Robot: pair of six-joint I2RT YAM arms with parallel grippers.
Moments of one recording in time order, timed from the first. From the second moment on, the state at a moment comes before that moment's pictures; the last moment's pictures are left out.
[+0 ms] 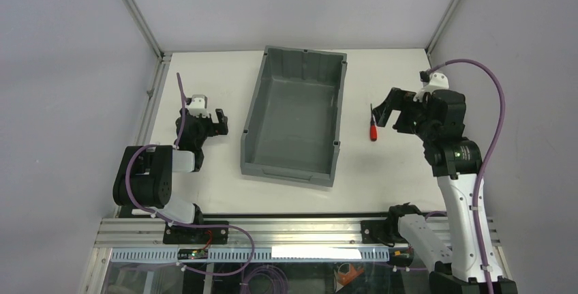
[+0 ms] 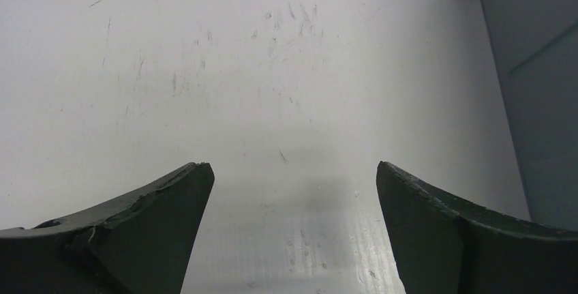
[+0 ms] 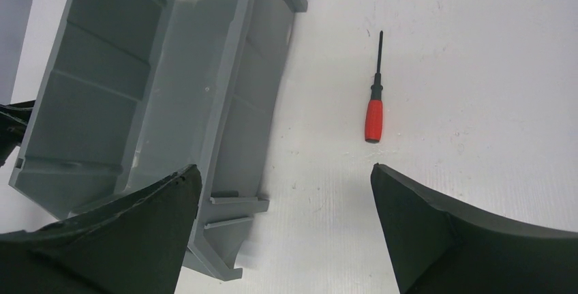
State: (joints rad) left arm 0.01 1.54 0.38 0.86 0.05 -0.06; right arm 0.08 0.79 1.09 -0.78 -0.13 0.27
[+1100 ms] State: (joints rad) left arm 0.01 1.54 0.38 0.86 0.05 -0.06; right arm 0.08 1.39 1.37 -1.02 0.01 0.26
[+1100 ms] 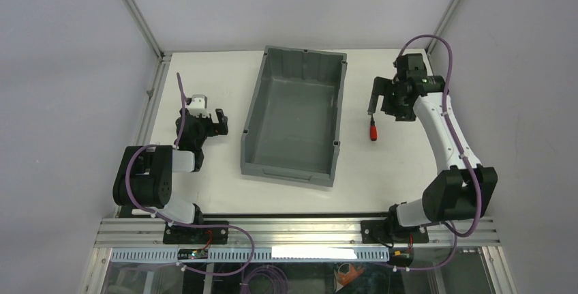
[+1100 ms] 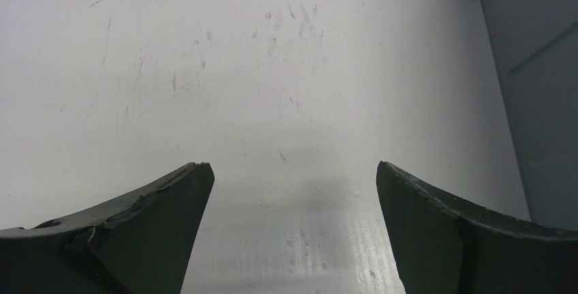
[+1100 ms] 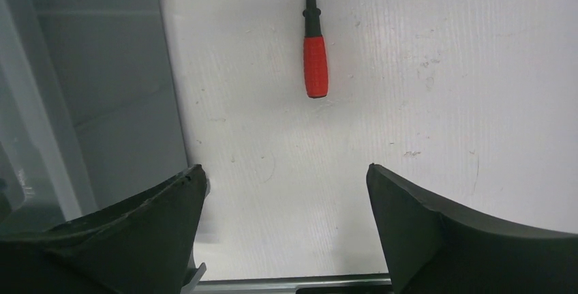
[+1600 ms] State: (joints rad) left arm 0.01 1.54 0.38 0.86 0.05 -0.06; right arm 0.08 1.62 1.33 -0.95 0.07 0.27
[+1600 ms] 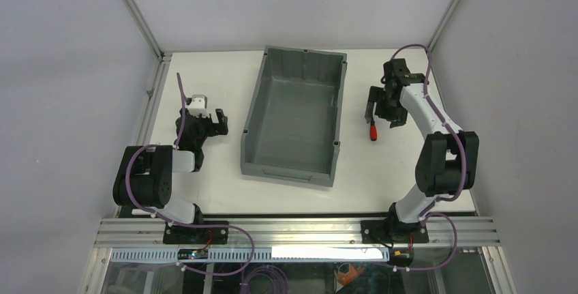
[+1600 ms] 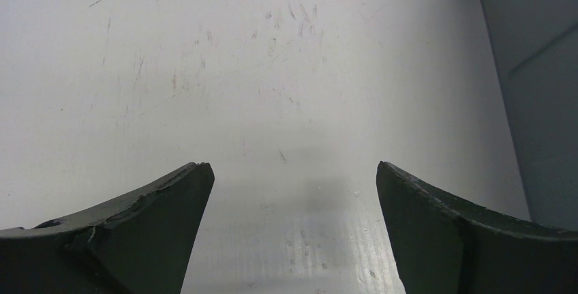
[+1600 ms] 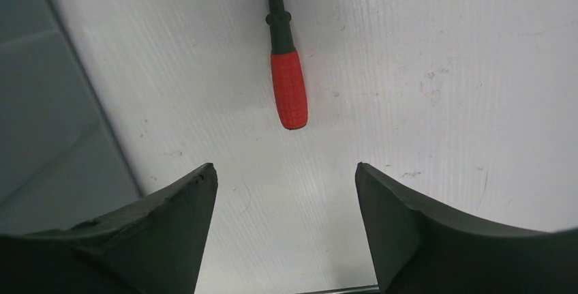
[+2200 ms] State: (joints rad) left arm 0.01 1.54 0.38 0.86 0.05 -0.06; right arm 0.10 1.83 1.32 -0.86 0.12 0.28
